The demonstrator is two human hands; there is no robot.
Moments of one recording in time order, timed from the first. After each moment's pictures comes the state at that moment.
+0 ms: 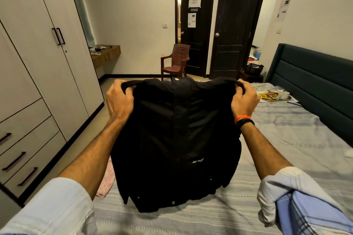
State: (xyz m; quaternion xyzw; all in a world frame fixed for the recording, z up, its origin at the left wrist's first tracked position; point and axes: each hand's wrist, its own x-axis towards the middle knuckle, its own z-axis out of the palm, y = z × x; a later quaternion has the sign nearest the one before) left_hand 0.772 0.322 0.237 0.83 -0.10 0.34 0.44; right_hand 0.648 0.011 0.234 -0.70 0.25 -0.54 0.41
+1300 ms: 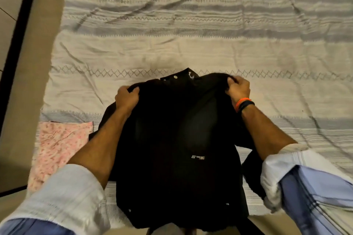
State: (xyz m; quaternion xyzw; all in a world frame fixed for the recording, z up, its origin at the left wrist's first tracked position) left_hand 1.100 0.198 -0.142 0.87 0.14 -0.21 0.42; right_hand 0.963 -0.129 -0.155 -0.66 0.51 -0.10 0.55
